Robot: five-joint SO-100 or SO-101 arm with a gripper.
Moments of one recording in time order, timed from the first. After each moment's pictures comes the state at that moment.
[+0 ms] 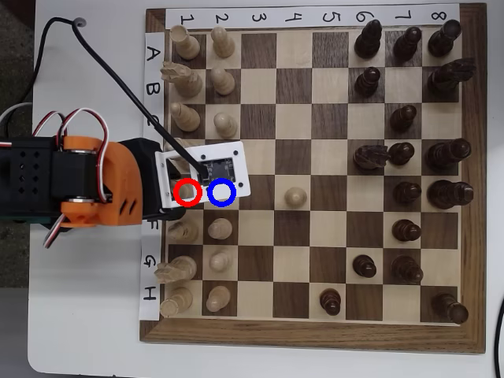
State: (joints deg) arm 7.5 136.4 130.7 83.4 85.3
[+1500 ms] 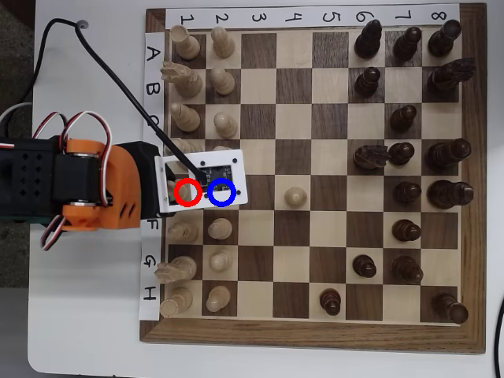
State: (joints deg) arm 8.6 135.1 129.2 86.5 86.7
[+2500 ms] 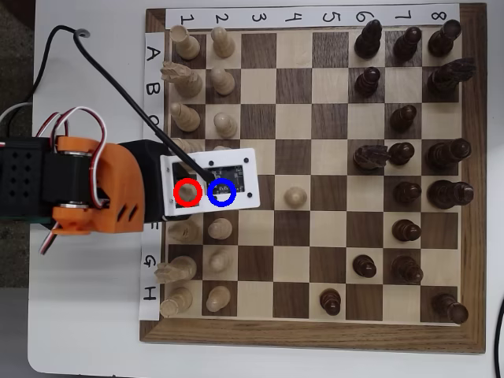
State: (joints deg) arm 9.1 131.0 117.3 86.9 86.8
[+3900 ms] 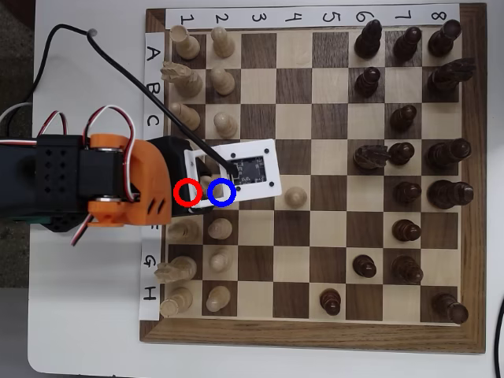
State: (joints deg) arm 7.0 124.6 121.1 76.2 86.4
